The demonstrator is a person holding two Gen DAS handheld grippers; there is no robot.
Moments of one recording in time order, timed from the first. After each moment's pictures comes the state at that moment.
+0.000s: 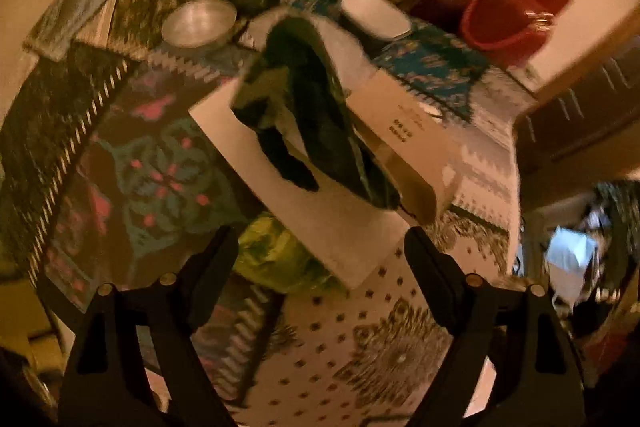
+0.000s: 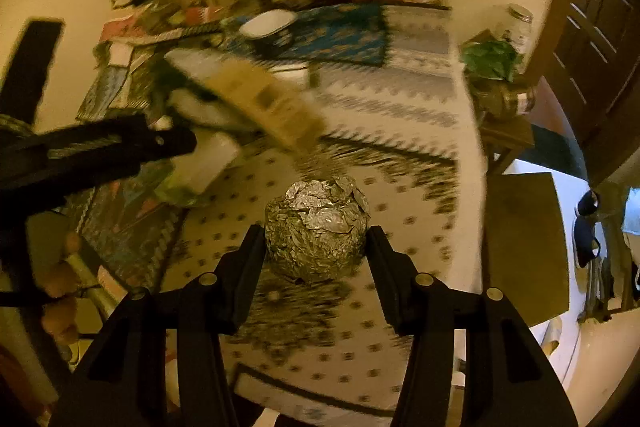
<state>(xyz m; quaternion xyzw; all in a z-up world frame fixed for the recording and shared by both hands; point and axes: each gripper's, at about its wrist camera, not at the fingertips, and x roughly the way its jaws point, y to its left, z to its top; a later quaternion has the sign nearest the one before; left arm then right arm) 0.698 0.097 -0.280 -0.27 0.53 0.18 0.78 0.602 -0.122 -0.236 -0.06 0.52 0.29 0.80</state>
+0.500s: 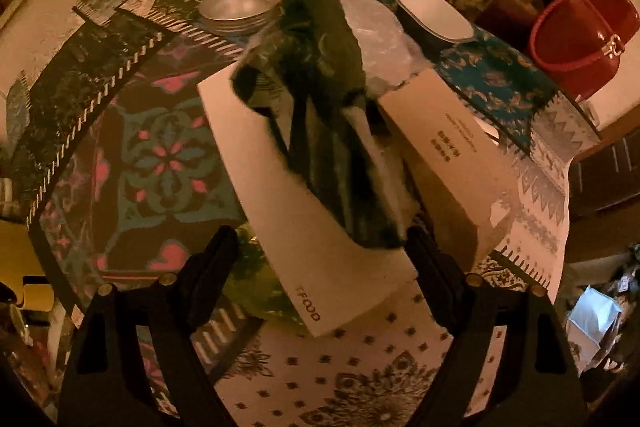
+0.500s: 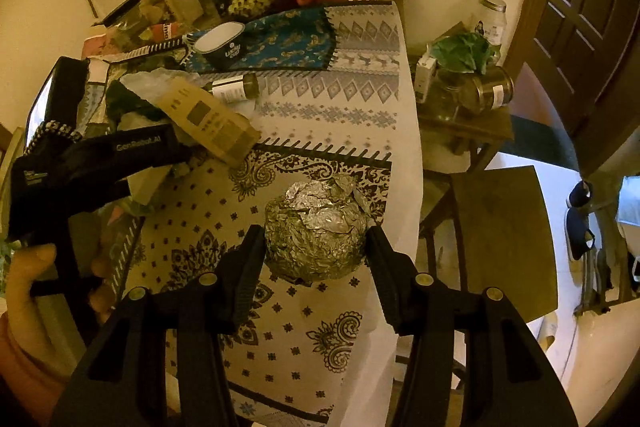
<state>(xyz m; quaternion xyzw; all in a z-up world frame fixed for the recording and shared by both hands) 0.710 0.090 -0.303 -0.27 0.51 0.30 0.76 0.621 -0.156 -0.243 -0.05 0.53 0.28 0.80</state>
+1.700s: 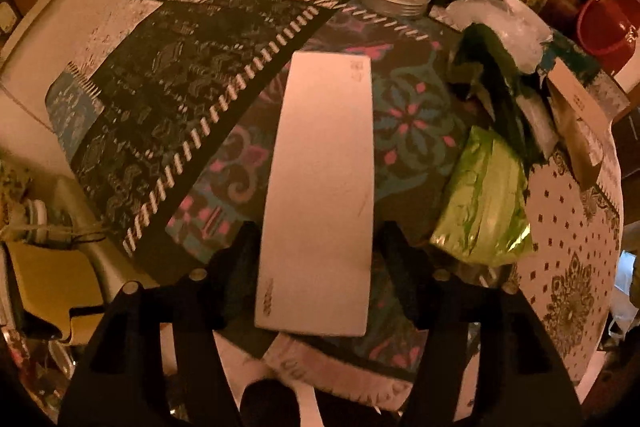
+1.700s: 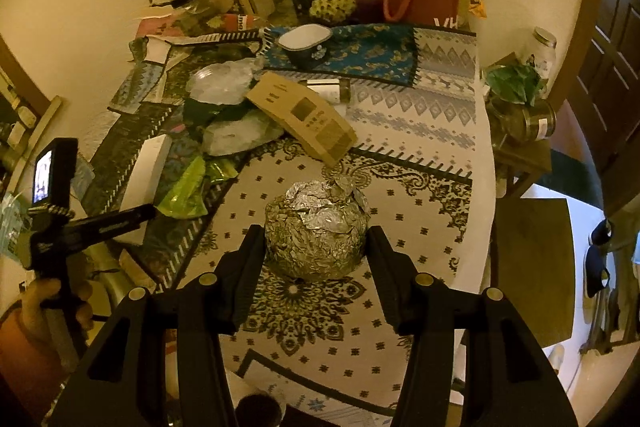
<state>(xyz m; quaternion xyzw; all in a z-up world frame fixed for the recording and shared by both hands) 0.581 0.164 -0.310 -0.21 0.52 0.30 0.77 0.579 -0.114 -0.226 -0.06 0.49 0.35 0.79</state>
